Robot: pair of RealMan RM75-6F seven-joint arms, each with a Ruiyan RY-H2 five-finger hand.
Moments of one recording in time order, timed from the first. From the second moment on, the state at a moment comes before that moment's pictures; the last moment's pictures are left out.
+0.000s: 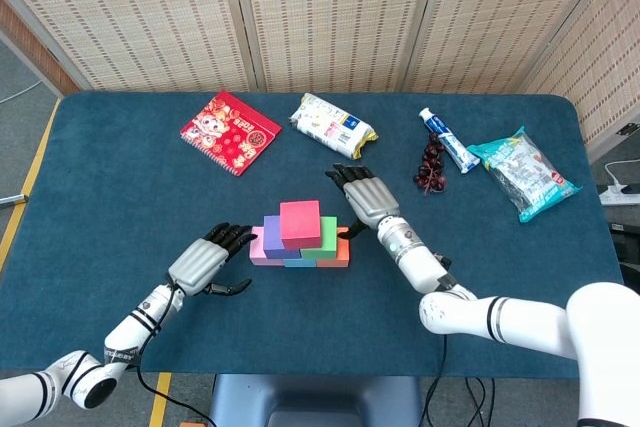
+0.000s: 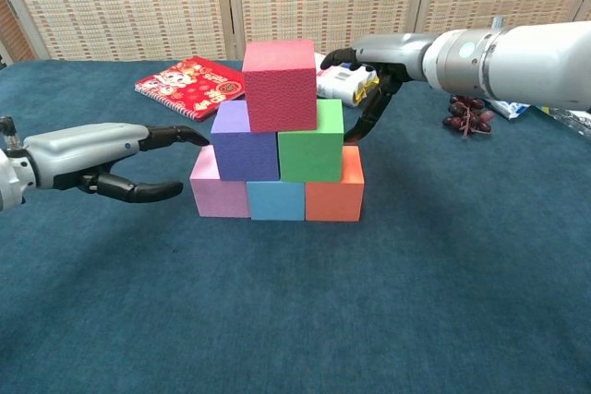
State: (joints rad) left arm -0.67 -1.46 -0.04 -1.41 1.48 0.94 -0.05; right arm 1.08 -1.49 0.20 -1.44 -0.65 0.77 -0.37
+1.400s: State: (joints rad) left arm -0.72 -1.49 -0.04 -1.37 1.48 0.91 -0.06; right arm 1.10 -1.52 0.20 -1.41 -0.62 0.77 -0.39
